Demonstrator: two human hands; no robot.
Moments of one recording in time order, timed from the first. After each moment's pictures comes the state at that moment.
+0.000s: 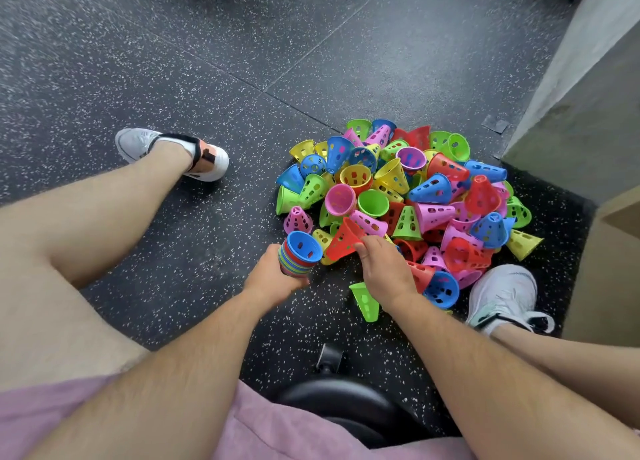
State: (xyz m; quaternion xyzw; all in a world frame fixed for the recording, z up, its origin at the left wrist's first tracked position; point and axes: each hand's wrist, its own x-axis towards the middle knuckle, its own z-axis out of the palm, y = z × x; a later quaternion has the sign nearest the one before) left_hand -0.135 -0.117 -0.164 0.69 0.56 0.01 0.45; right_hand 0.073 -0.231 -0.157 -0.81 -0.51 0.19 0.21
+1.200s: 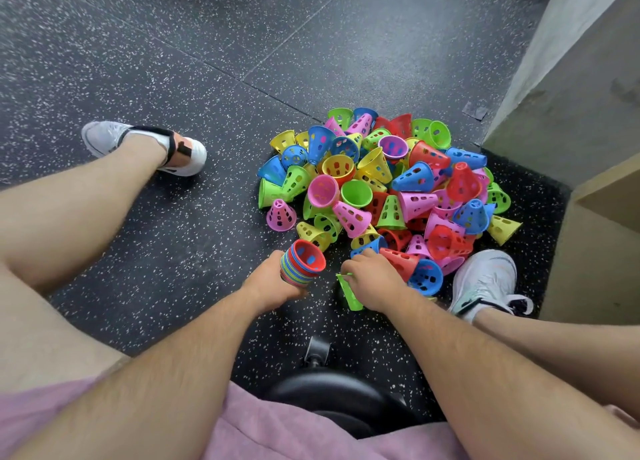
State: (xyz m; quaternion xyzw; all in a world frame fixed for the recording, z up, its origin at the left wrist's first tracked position) left_hand -0.127 -0.128 -0.185 0.74 0.49 -0.07 0.46; right_hand 0.079 -0.253 -0.171 -0.75 -0.63 0.20 -0.04
